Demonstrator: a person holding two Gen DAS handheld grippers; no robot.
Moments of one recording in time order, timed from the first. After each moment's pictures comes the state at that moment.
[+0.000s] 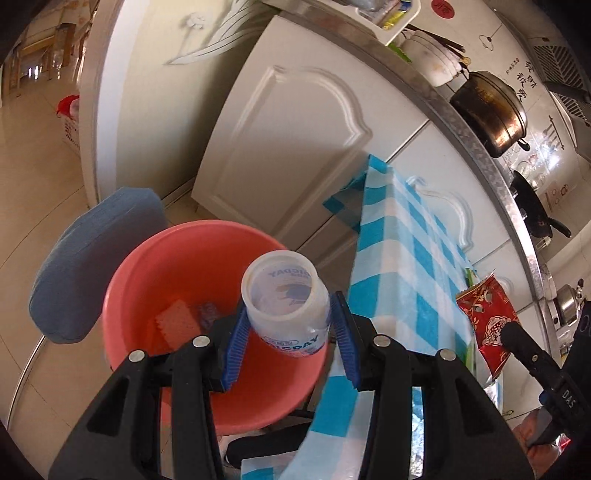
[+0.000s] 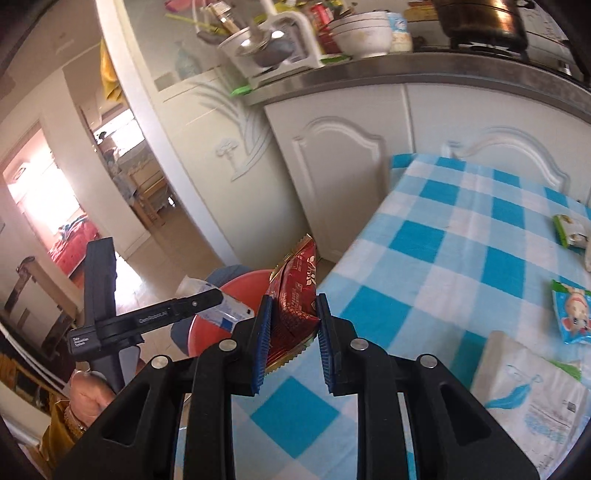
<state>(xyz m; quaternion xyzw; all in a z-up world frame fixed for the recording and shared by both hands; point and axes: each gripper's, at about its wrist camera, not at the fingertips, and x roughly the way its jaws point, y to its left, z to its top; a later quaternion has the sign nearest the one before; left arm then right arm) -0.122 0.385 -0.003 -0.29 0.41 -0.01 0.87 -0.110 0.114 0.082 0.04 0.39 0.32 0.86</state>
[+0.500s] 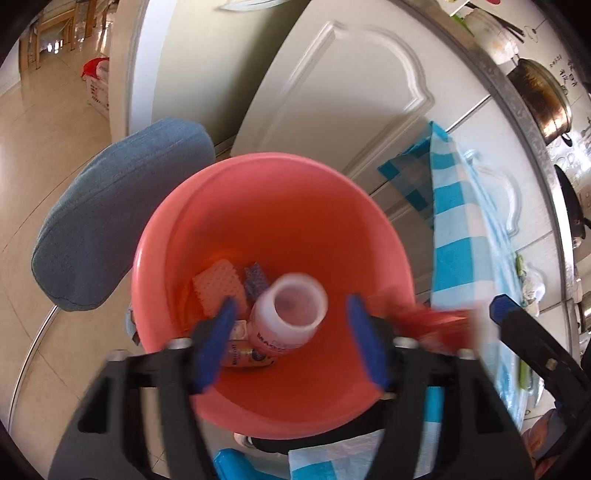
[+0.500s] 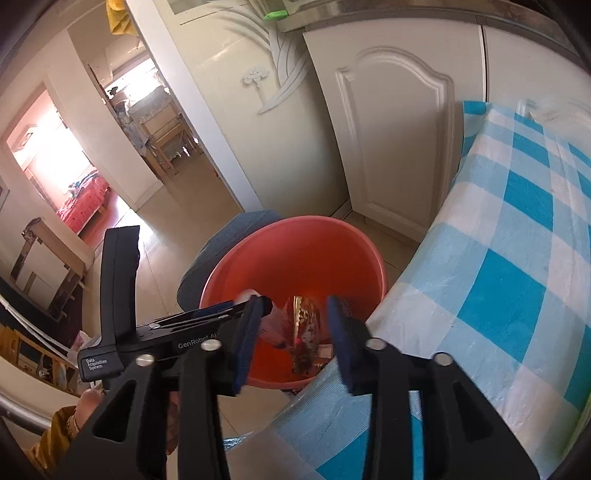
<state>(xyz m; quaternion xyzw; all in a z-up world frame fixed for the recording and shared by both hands) -0.124 0.408 -0.072 -0.29 0.47 0.03 0.83 -0.098 0.195 0.019 0.01 0.46 0.35 0.82</state>
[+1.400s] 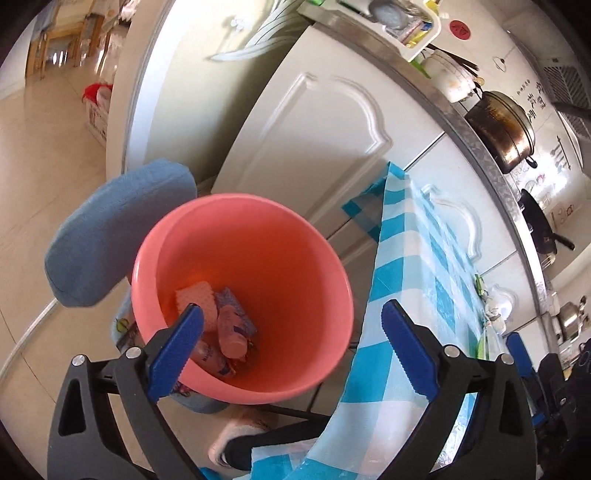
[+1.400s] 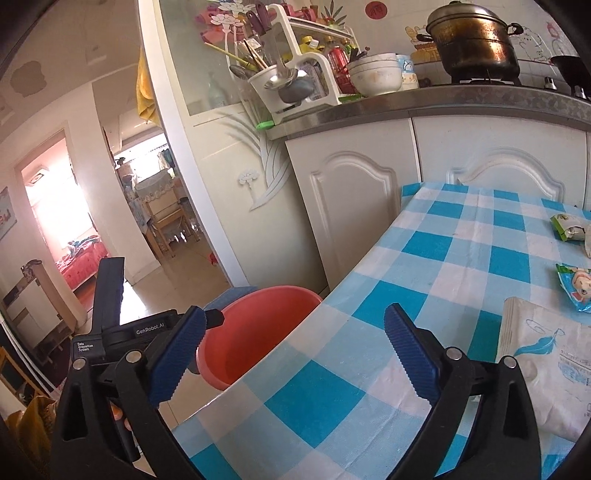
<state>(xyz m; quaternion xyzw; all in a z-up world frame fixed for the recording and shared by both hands) -0.163 0.388 -0.018 -0.30 0.38 0.03 0.88 -0.162 0.091 0.060 0.07 0.27 0.33 0.90</state>
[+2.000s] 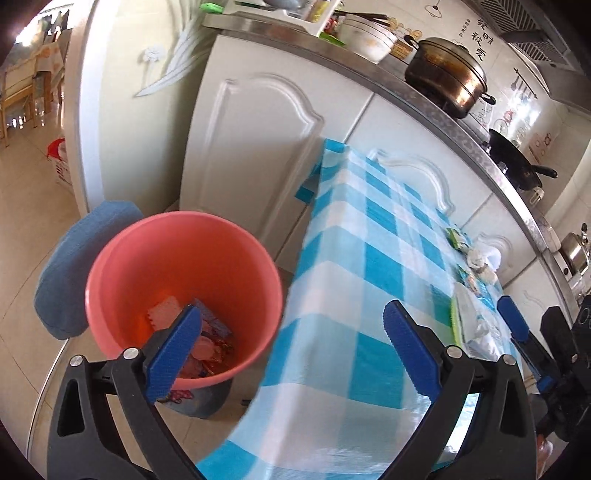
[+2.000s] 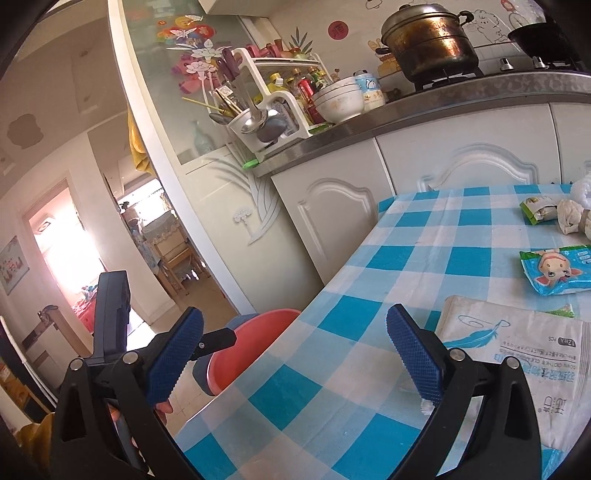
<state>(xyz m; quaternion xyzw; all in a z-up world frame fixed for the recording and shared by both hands) -0.157 0.305 0.027 -0.21 0.38 -0.03 0.90 -0.167 0.019 0.068 0.15 0.25 0.32 0.90</state>
